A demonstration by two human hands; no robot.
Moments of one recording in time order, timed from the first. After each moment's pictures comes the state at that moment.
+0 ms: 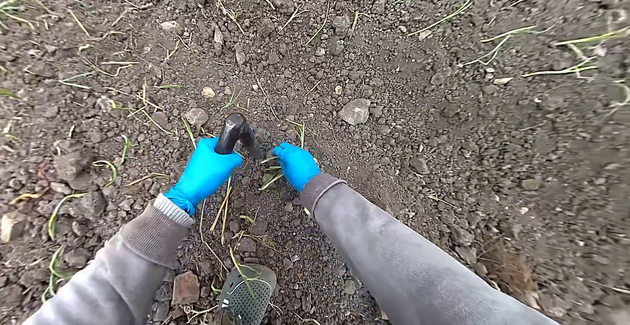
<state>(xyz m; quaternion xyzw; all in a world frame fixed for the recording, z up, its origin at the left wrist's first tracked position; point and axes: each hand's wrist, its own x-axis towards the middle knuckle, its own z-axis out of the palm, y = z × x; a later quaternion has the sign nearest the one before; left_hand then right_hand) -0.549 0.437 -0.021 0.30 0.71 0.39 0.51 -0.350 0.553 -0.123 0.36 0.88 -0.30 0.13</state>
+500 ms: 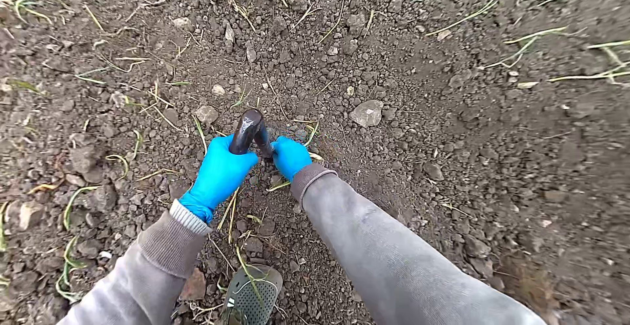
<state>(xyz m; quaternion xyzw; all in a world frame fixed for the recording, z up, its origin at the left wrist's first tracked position) -0.534 0.439 -0.012 0.27 0.73 0.39 0.48 -0.396 0.556 -0.128 0.38 0.85 -0.31 0.19</state>
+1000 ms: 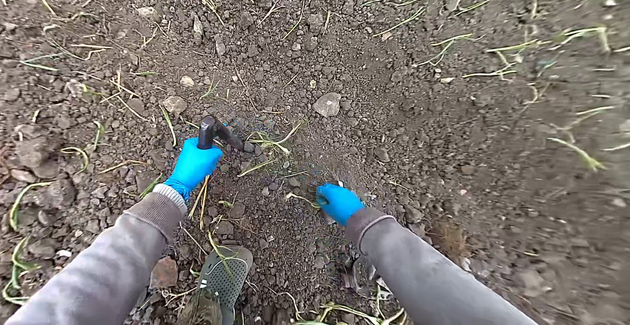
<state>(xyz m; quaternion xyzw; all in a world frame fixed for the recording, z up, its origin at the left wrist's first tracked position) -0.524 0.423 -0.070 0.22 0.70 0.43 0.52 -0.156 0.520 -0.096 0.45 0.77 -0.31 0.33</state>
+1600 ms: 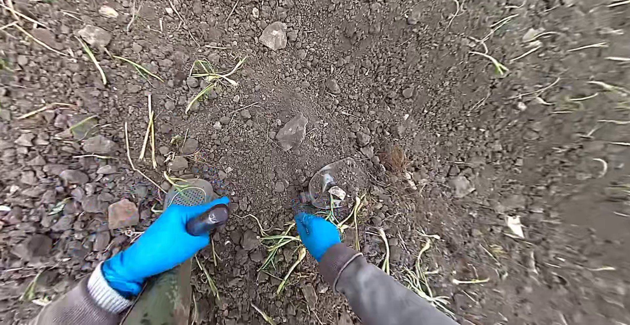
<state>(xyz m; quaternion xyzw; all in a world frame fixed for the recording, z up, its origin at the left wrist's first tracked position) -0.380 0.220 0.029 0.44 0.64 0.13 0.61 -0.018 0.271 -0.039 0.56 0.64 -0.38 0.38</state>
